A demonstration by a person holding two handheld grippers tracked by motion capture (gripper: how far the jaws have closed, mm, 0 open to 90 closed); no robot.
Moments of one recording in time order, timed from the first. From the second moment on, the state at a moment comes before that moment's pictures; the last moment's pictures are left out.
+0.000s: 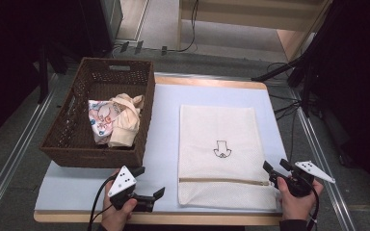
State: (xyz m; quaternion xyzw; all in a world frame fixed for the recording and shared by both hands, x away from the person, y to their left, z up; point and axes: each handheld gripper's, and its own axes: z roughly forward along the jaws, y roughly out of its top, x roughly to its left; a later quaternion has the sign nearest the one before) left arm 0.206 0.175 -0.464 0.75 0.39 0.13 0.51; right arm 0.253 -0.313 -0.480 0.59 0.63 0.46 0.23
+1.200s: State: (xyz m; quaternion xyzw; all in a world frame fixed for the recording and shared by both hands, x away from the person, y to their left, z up) left arm 0.202 0.077 -0.482 0.83 0.39 0.17 0.37; right arm 0.279 -0.296 -0.488 0.60 0.68 0.39 0.17
